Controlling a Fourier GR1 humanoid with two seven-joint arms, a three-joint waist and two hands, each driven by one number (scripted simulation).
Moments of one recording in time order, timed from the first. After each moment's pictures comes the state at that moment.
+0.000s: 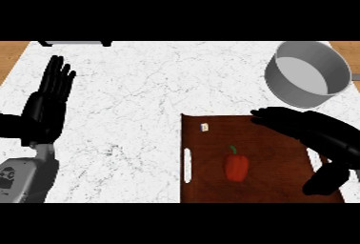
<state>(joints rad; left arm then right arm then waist) -0.25 0.31 -0.01 -1.52 0.26 0.19 0.00 -0.27 -0.77 0.32 -1.77 0.33 0.48 -0.16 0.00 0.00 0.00</state>
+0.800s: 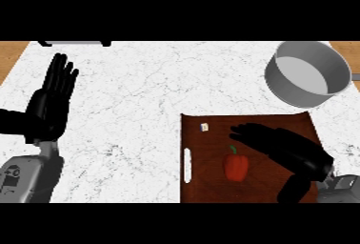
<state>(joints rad) -0.27 0.26 0.03 -1.53 0.20 0.16 0.03 -0.18 -0.55 0.37 -1.71 0.60 0.50 -0.19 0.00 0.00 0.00</state>
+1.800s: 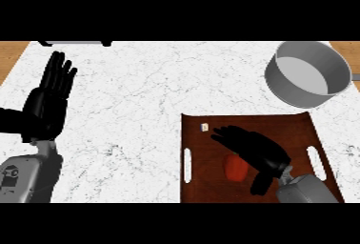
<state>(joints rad) -0.28 0.22 0.08 -1.55 0.15 0.12 0.06 -0.19 -0.31 0.39 -1.49 0.92 0.38 -0.23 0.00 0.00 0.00</state>
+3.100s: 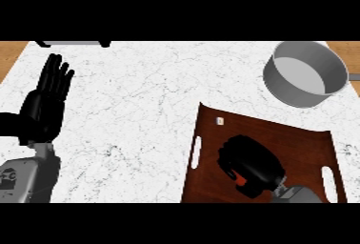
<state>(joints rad) -0.27 0.21 0.12 -1.55 0.14 0.09 0.06 -0.12 -0.24 0.42 -1.61 1.11 0.23 -0.34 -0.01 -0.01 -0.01</state>
